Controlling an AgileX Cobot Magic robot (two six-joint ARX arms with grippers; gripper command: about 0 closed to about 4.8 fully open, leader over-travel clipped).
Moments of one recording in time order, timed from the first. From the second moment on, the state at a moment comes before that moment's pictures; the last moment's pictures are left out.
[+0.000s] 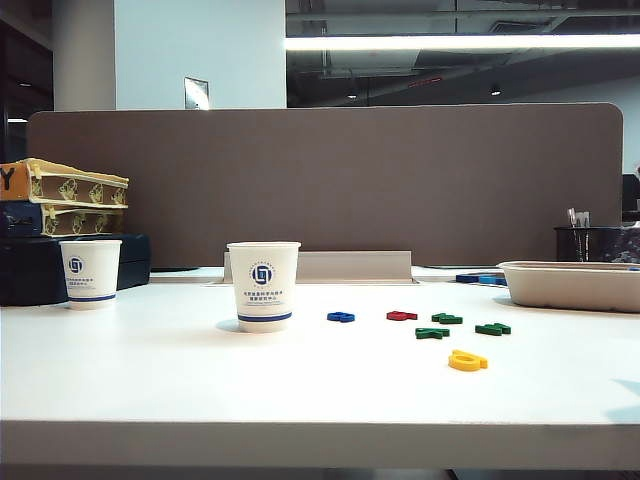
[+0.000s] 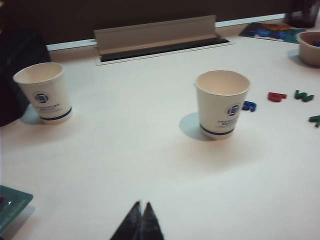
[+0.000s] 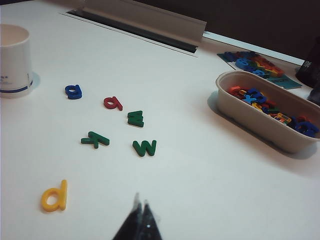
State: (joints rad) left arm -0.49 0.14 0.14 -0.17 -0.18 0.05; right arm 0.61 0.36 0.14 0.00 0.36 -0.10
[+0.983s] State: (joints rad) left arm -0.49 0.14 0.01 -0.13 -0.23 -0.04; right arm 0.61 0.36 0.01 0.07 0.36 -0.10
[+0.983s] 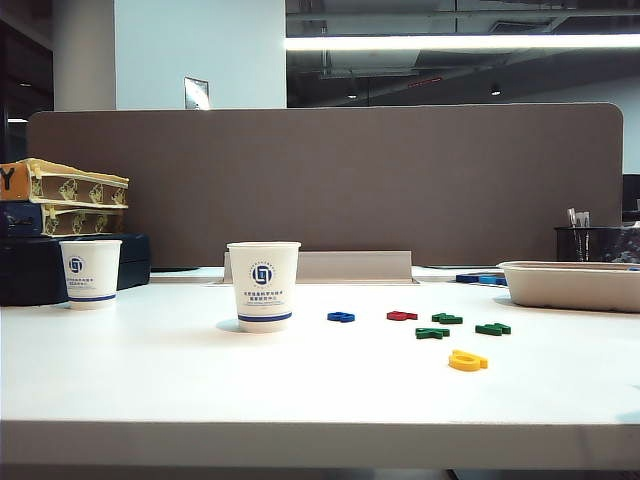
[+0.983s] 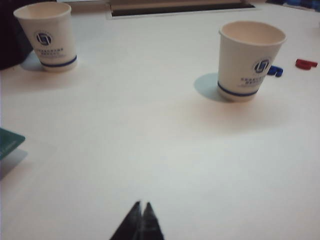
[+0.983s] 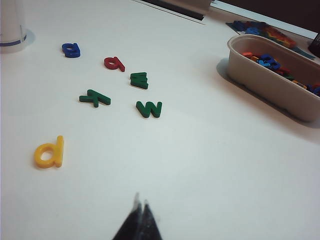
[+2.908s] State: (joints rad) left arm -0.46 0.00 0.00 -0.08 -0.26 -0.05; right arm 0.61 0.36 0.01 0.07 0.36 -0.10
